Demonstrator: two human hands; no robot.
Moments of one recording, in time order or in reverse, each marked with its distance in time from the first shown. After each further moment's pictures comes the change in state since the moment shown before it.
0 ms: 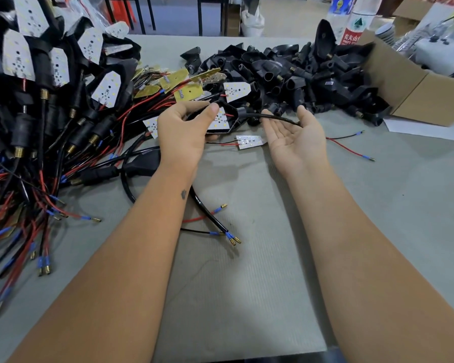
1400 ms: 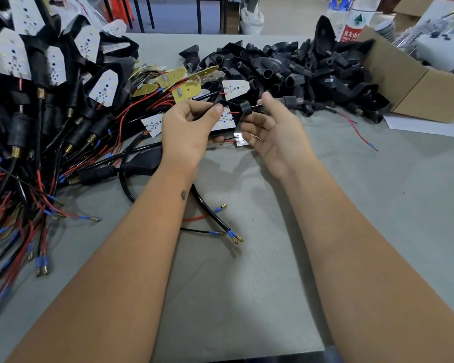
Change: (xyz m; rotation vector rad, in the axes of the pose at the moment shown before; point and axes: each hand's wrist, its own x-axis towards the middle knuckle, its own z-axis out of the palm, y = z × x) left_hand -0.003 -0.004 0.002 -0.035 -0.078 -0.008; right_hand -0.005 0.019 0.005 -0.623 -0.142 -0.060
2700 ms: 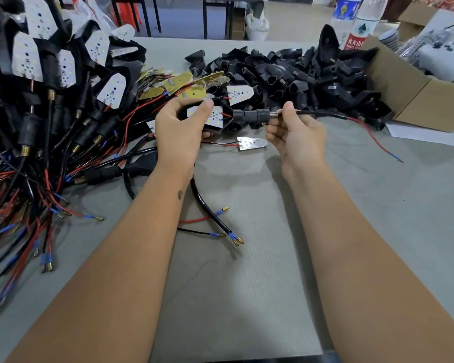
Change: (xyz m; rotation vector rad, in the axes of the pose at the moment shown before) left_hand 0.009 0.003 -0.010 0.032 0.122 0.028; right_hand 0.004 -0.003 -0.015 -0.028 0.249 -0.203
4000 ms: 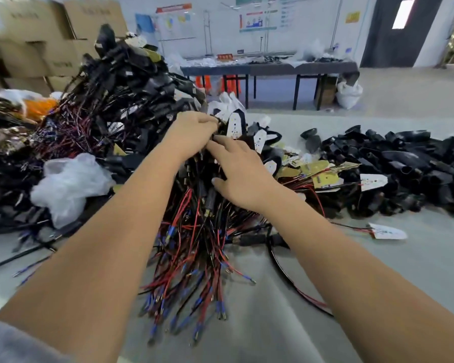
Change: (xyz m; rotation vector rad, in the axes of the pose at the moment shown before) left_hand 0.108 0.148 -0.192 0.864 0.011 0.102; right_hand -0.092 0.026 0.246 -1.292 -0.990 -0.932
